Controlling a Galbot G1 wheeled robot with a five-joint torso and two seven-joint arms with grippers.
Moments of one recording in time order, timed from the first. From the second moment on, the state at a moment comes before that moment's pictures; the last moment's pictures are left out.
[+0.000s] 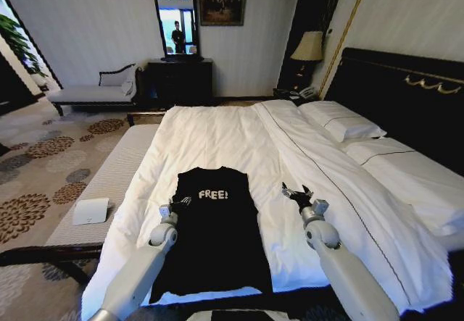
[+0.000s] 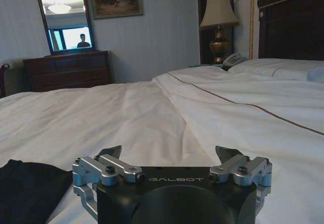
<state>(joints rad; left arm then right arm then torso) 0.98 -1.17 -0.11 -1.41 -0.62 0.03 -0.22 -1.14 1.07 0.45 1.64 0.61 -0.09 0.18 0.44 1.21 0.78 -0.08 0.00</state>
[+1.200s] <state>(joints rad) 1.16 -1.05 0.00 -1.64 -0.57 0.03 -0.21 -1.16 1.09 0.46 1.65 0.62 -0.09 0.18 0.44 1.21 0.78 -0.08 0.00</state>
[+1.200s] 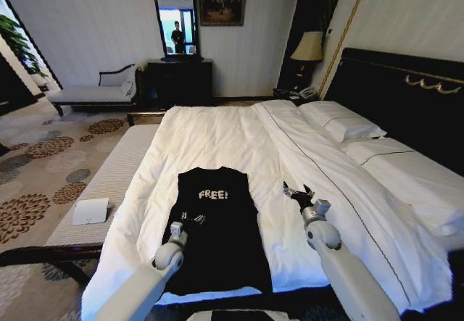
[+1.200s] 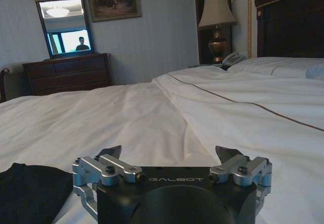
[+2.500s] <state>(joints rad) 0.56 -1.22 -0.10 -0.95 -0.81 0.07 -0.15 -1.10 1.03 0.42 1.66 0.85 -0.17 0.22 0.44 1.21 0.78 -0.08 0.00</state>
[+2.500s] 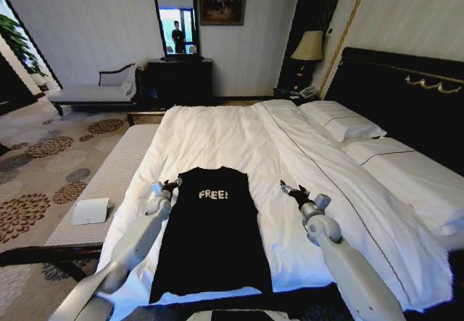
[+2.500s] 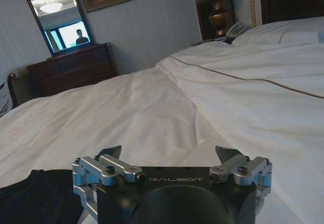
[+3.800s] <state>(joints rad) 0.42 -1.32 -0.07 -0.66 -0.67 0.03 -0.06 -0.99 1.02 0.33 1.64 0.87 -0.18 0.25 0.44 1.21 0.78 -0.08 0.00</state>
